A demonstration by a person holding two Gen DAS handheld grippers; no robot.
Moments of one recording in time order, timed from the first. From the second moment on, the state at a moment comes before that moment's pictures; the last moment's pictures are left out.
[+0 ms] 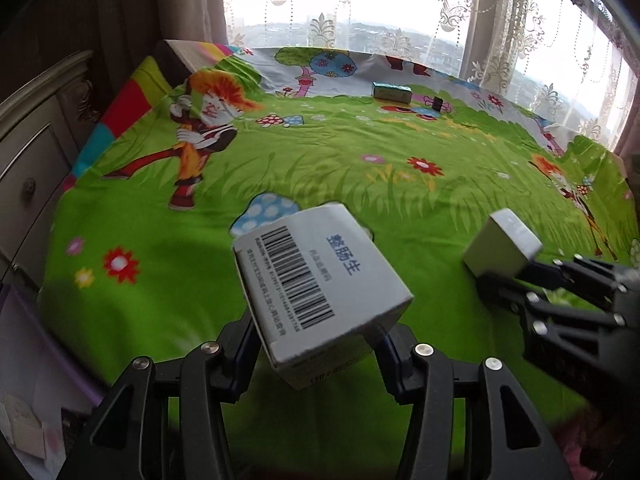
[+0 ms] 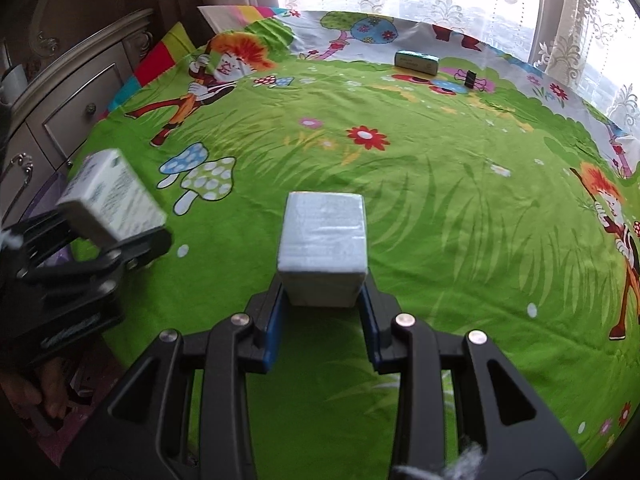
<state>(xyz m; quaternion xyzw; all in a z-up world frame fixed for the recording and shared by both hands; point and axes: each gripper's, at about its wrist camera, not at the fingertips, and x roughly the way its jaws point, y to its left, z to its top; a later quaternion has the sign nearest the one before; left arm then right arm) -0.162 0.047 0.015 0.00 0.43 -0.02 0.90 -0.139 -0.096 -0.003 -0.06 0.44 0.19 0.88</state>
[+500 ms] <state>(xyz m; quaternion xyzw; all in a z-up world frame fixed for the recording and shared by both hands) -0.220 0.084 0.035 0.00 0.42 0.00 0.91 -0.159 -0.062 0.017 -0.08 0.43 0.23 0.87</state>
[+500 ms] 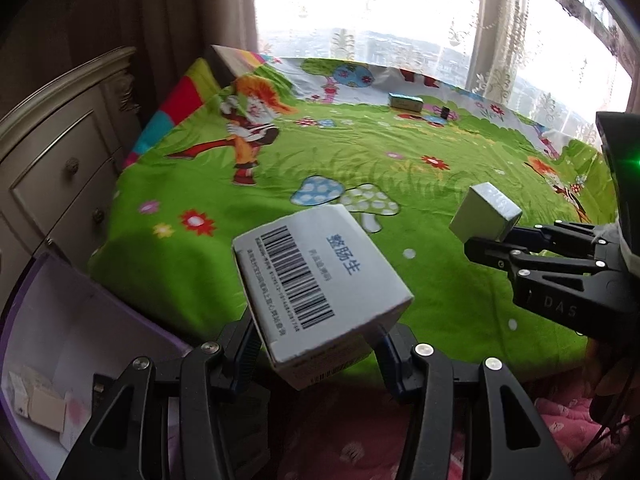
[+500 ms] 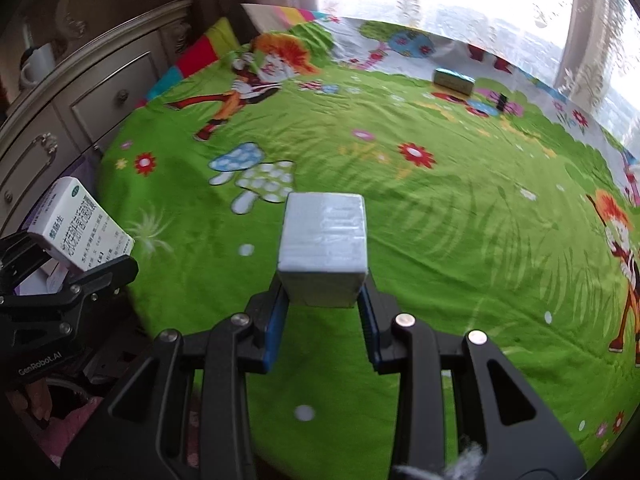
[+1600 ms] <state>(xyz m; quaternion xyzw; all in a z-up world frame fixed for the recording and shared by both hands) -0.323 0.281 0.056 -0.09 0.39 0.26 0.88 -0.279 0.181 0.050 -0.27 0.35 0.53 0.72</state>
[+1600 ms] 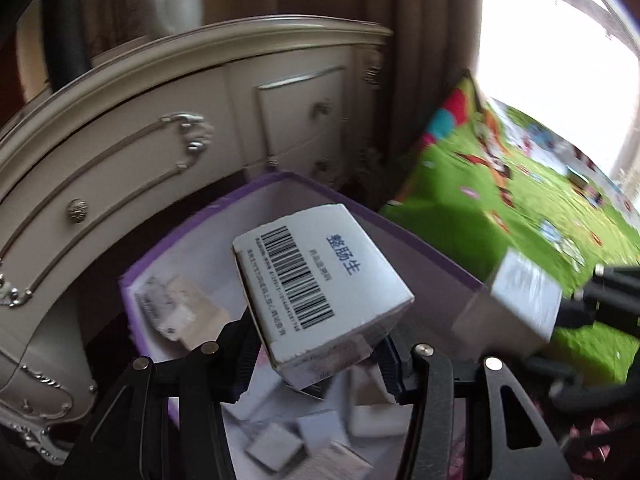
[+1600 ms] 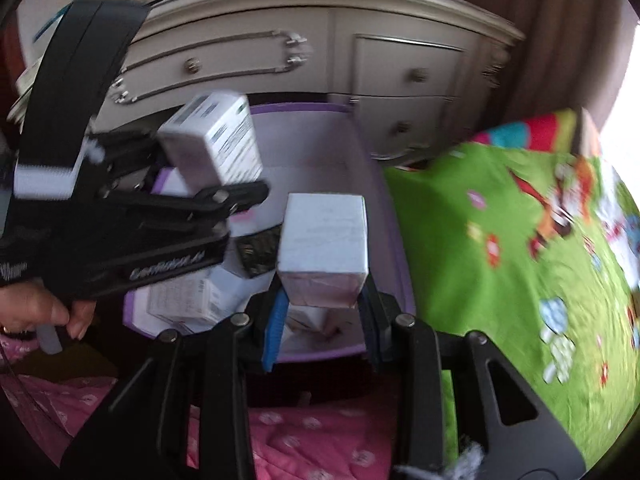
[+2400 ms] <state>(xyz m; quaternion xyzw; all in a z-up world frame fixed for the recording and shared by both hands) -0.207 0.184 0.093 -0.04 0.36 0.15 0.92 -0.126 0.018 0.052 -0.04 0.40 0.33 0.85</state>
